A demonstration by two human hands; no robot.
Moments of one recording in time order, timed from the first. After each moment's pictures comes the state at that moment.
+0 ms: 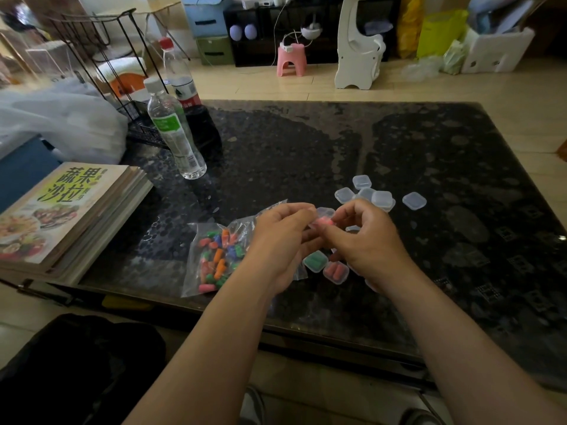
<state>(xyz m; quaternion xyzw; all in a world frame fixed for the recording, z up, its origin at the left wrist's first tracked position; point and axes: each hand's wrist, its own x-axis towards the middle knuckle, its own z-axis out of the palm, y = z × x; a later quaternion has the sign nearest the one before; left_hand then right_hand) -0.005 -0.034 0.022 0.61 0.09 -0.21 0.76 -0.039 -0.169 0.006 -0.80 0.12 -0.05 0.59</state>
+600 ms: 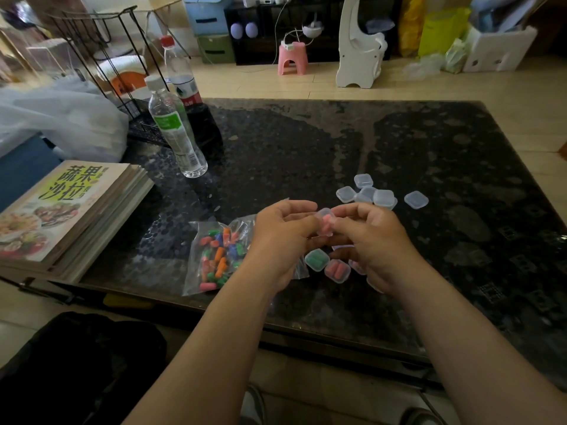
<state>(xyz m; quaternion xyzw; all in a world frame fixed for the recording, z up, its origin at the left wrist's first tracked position) -0.008 -0.034 0.024 0.64 0.06 -0.18 0.74 -0.035 -0.173 0.010 -0.68 0.17 0.02 0.71</state>
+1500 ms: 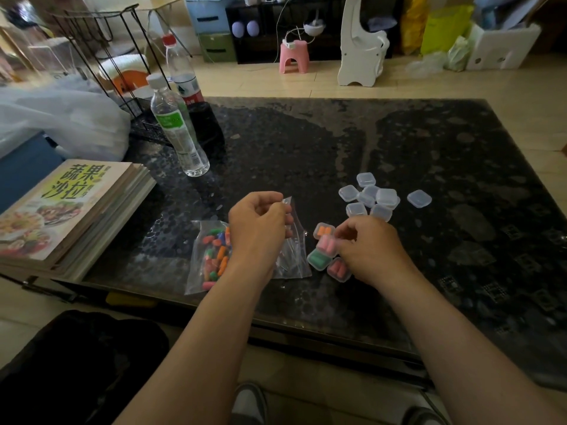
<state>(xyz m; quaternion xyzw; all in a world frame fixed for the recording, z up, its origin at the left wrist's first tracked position) 0.004 -0.015 0.017 0.72 0.10 0.01 0.68 -0.036 -0.168 0.000 -0.86 0.17 0.04 0.47</state>
